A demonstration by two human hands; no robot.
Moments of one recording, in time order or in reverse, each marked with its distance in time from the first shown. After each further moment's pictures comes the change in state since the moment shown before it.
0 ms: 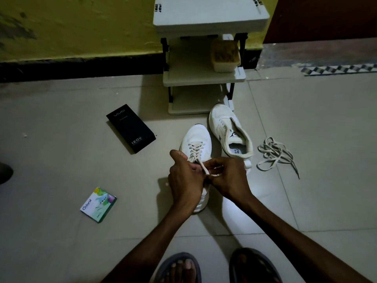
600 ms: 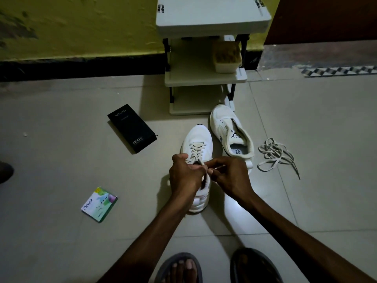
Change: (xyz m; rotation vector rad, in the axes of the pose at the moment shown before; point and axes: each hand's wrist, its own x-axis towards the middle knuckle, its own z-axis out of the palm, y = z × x) left_hand 0.015 -0.008 0.003 -0.283 -0.161 -0.247; right_hand 0.003 0.001 -0.005 0.000 0.016 -0.106
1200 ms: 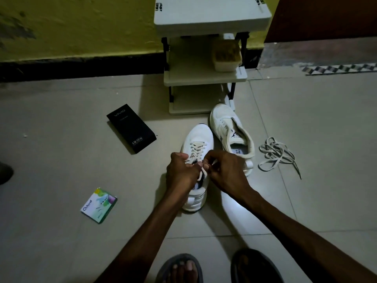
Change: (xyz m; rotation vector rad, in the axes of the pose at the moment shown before) left_hand 0.017 -0.004 -0.005 0.032 -0.074 -0.012; right_hand 0.012 -0.006 0.004 -0.242 0.023 -0.150
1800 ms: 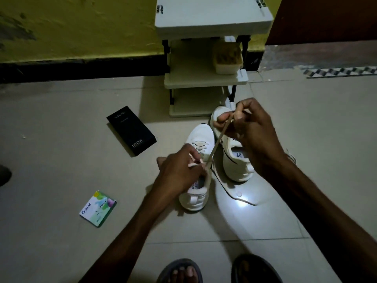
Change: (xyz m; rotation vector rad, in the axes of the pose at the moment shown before) left_hand -0.010 0.031 -0.040 0.431 -0.156 0.418; right_hand 0.038 -0.065 -0.091 0.864 0.151 0.209
